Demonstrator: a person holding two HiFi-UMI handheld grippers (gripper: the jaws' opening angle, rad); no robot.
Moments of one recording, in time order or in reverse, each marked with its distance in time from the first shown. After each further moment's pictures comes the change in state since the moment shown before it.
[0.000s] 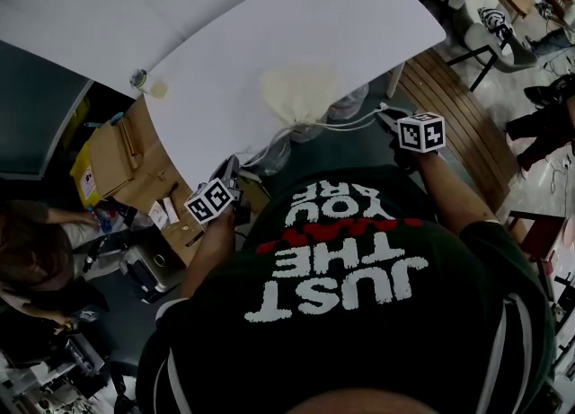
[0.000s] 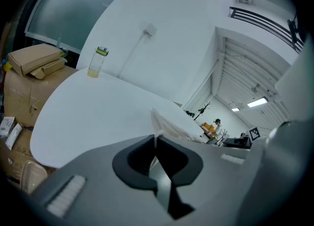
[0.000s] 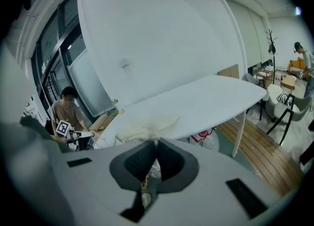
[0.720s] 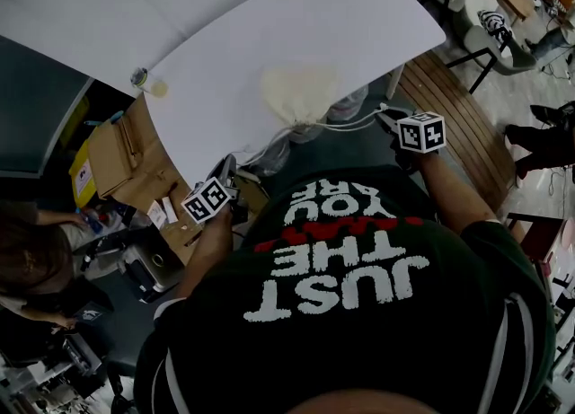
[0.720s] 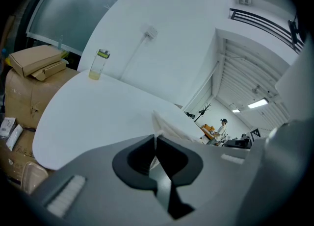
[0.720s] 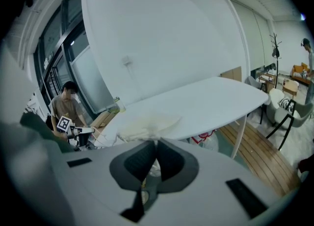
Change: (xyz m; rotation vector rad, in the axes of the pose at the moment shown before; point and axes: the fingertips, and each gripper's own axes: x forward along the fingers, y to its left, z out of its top) left arm -0.004 0.007 0.011 -0.009 -0.015 0.004; right arm 0.001 0.008 0.006 -0.039 0.018 0.007
